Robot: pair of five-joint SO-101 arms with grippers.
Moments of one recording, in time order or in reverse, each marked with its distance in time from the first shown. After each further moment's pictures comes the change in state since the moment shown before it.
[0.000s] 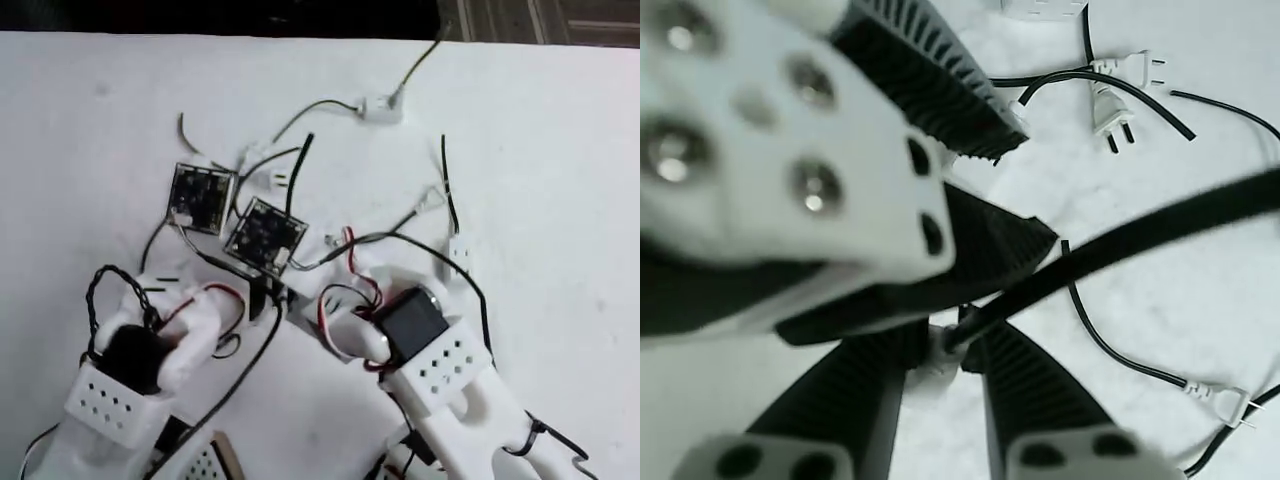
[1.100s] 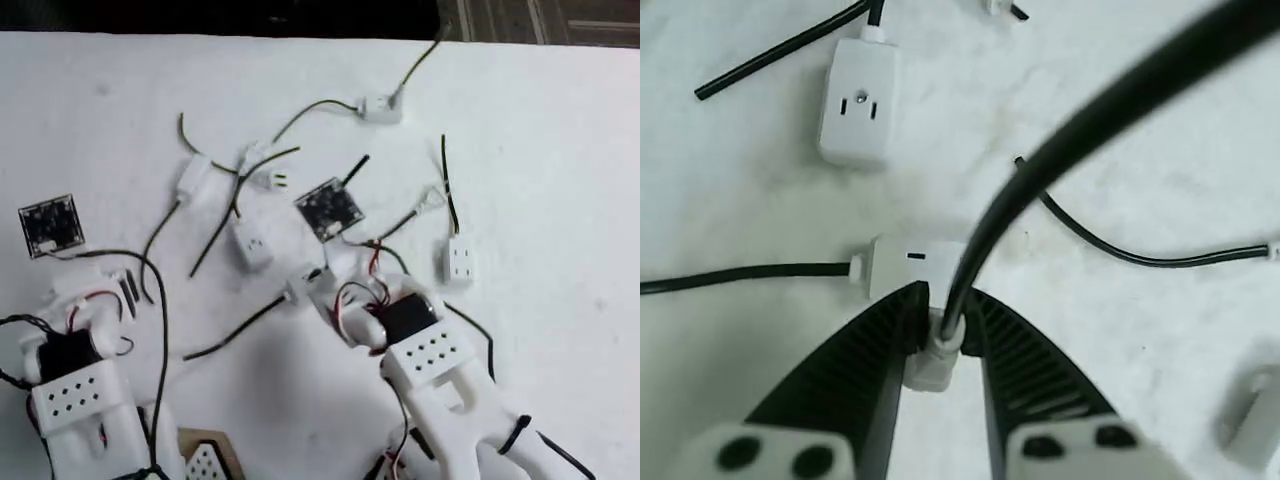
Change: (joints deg) left arm -51.3 0.0 18.1 -3.7 -16.6; right arm 11.1 0.0 25.8 -29.2 -21.5
